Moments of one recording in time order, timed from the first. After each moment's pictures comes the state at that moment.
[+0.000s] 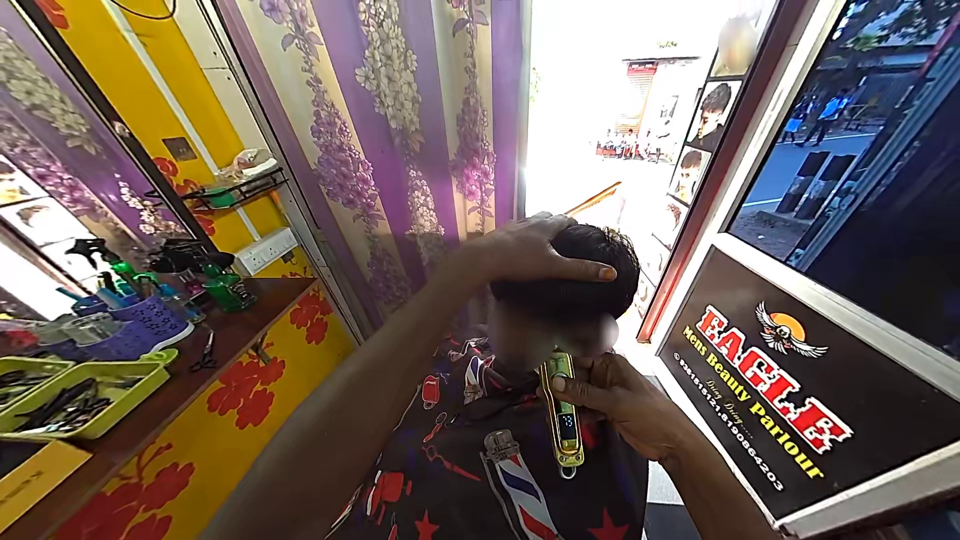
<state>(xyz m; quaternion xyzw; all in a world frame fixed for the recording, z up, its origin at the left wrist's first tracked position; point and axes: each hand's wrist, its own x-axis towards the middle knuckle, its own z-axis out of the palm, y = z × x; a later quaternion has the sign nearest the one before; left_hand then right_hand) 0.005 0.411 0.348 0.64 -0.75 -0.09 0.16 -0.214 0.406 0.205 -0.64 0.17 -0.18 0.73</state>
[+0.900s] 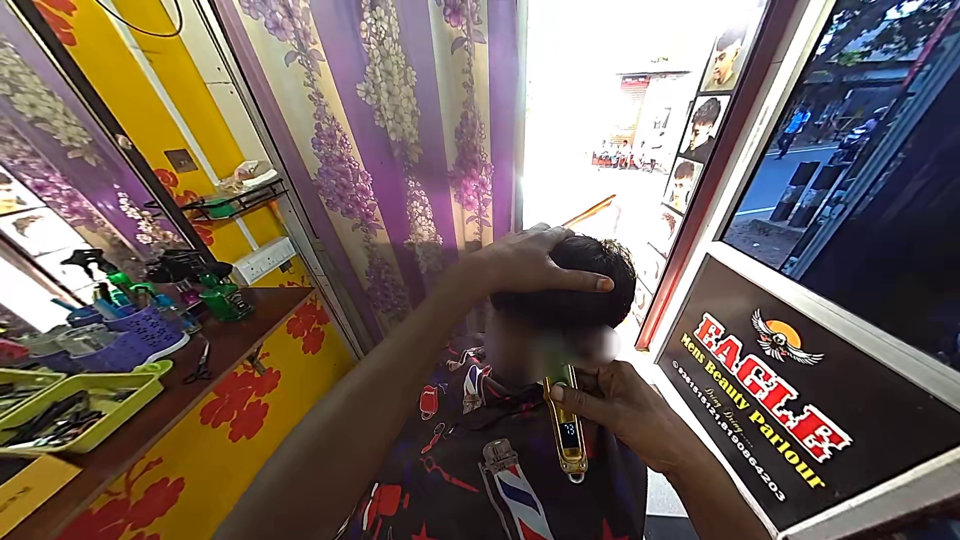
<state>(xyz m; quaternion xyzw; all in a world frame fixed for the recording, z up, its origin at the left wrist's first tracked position) 0.001 0.413 0.348 0.65 -0.74 -0.08 0.16 -0.218 0.409 0.208 -0.70 0.19 -0.22 0.65</state>
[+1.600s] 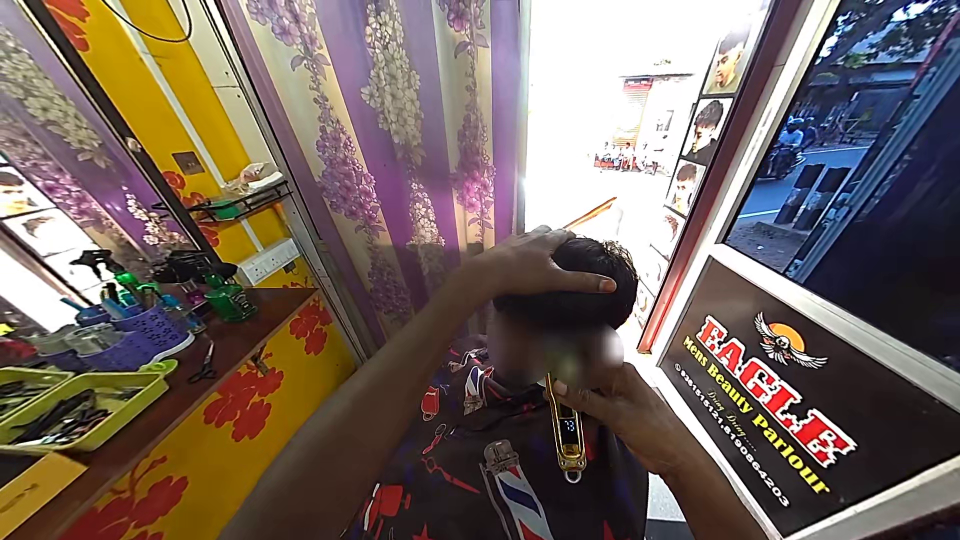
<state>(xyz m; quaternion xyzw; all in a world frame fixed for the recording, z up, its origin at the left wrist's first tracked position) -0.001 0.412 0.347 0.65 -0.74 -0.08 0.16 -0.216 0.409 0.206 -0.68 0.19 -0.25 0.67</state>
